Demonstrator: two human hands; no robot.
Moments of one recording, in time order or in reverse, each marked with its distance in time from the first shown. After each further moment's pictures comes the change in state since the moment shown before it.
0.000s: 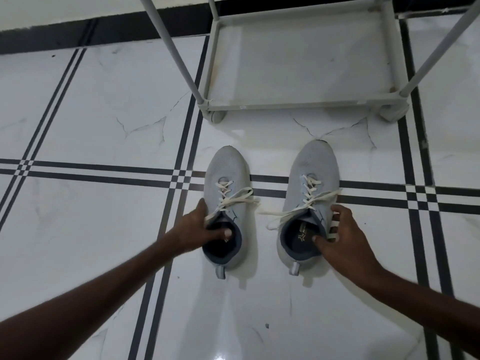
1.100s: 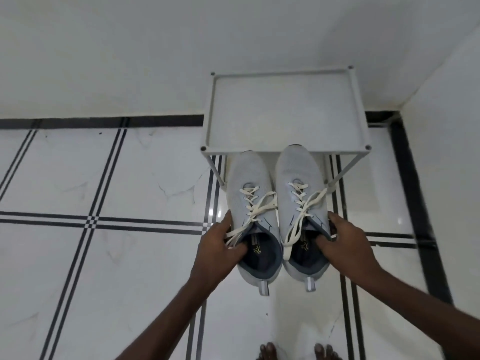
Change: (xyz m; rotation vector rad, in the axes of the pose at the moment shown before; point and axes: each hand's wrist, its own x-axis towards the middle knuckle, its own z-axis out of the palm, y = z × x) left_hand -0.270 0.200 -0.215 -0.286 0.291 0.408; right_hand -0.161 -0.346 -0.235 -0.102 0.098 -0.060
